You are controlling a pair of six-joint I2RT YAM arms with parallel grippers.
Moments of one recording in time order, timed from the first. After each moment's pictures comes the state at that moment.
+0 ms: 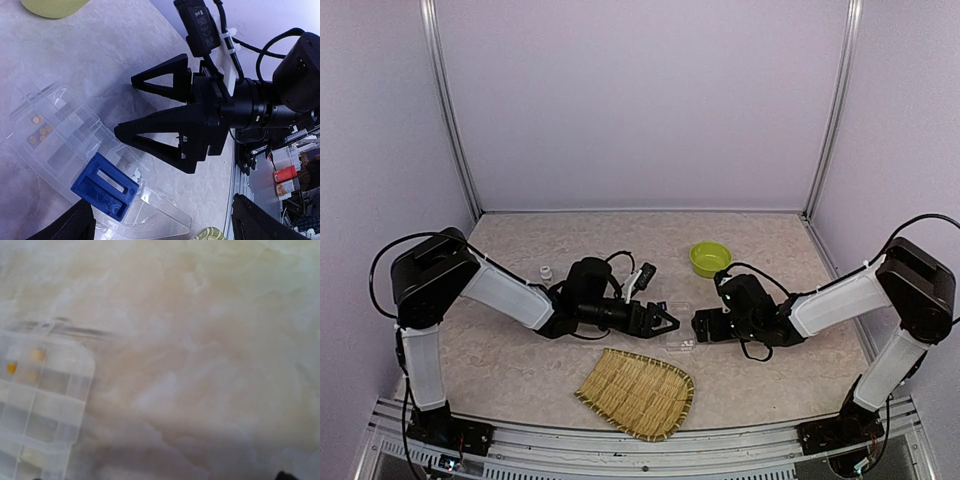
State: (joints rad) left arm -0.87 1.98 0.94 0.63 0.56 -0.59; right arm 0.80 1.65 0.63 0.22 0.24 0.53
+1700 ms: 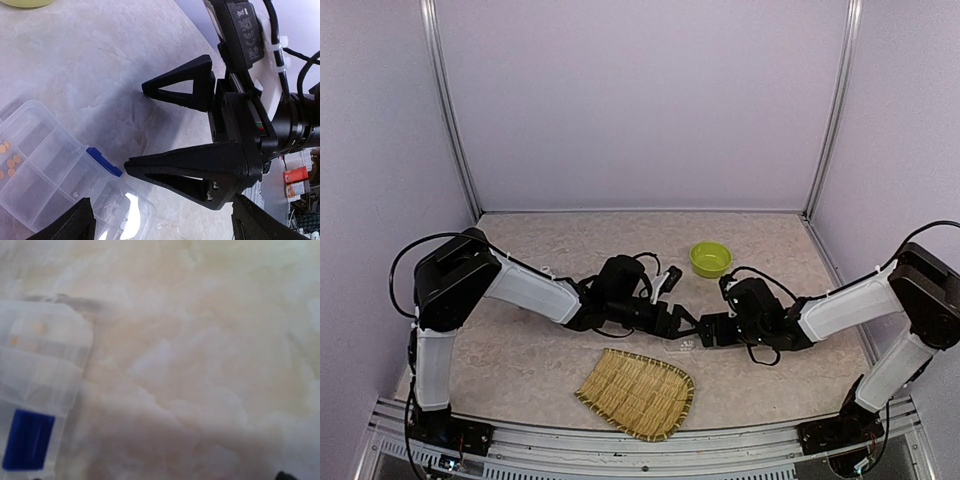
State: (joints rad) left arm -0.93 2.10 1.18 0.40 0.51 -0.56; right arm 0.80 1.58 0.58 0.22 0.21 0.53
